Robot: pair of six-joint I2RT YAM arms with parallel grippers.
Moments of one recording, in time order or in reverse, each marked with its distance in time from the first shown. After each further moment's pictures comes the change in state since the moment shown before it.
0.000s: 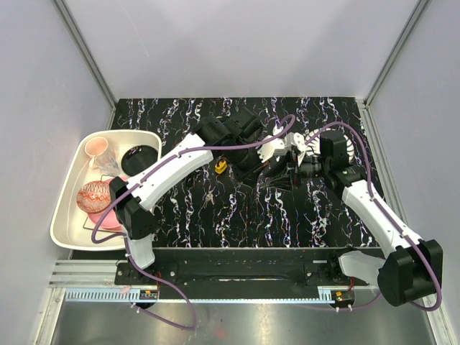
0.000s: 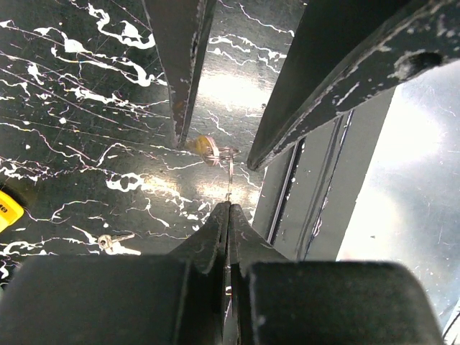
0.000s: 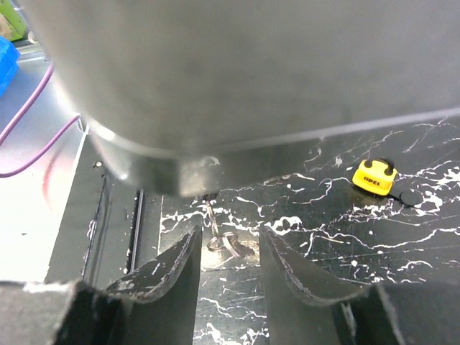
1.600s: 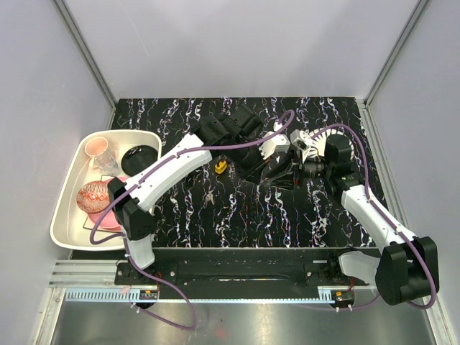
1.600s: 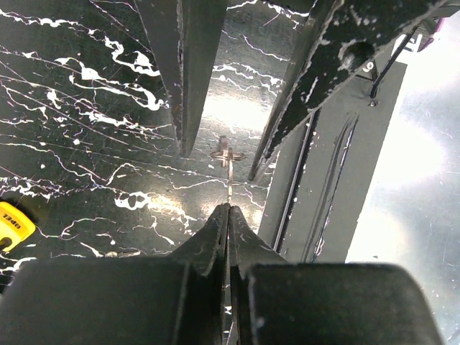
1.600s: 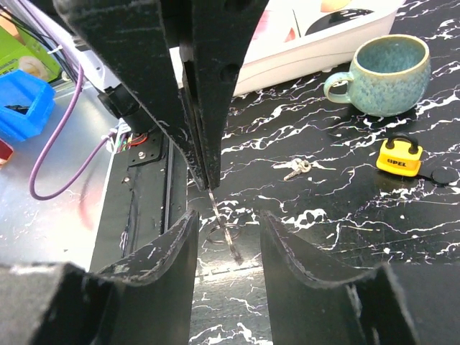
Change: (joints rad) left arm -0.001 -0.011 -0.001 0.062 -0.001 -0.026; right arm -0.058 0.003 -0.136 0.364 -0.088 0.374
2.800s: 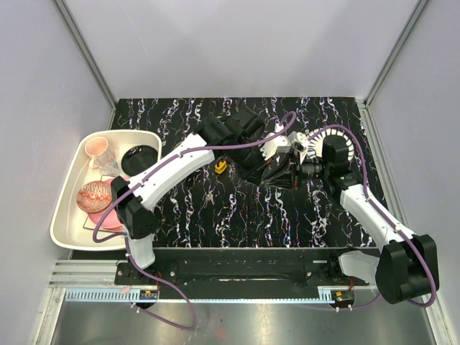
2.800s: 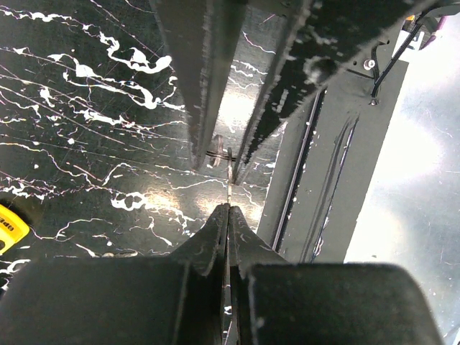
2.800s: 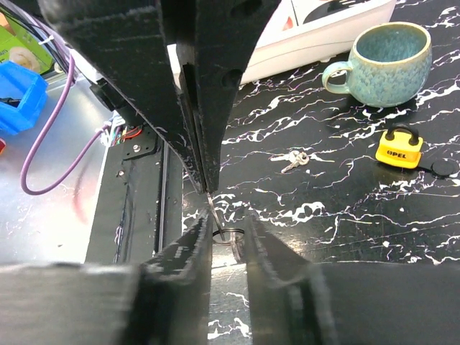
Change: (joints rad) left arm -0.002 0.020 0.000 0.000 0.002 -0.005; right arm 0.018 0.011 0.002 -0.044 0.039 -0.053
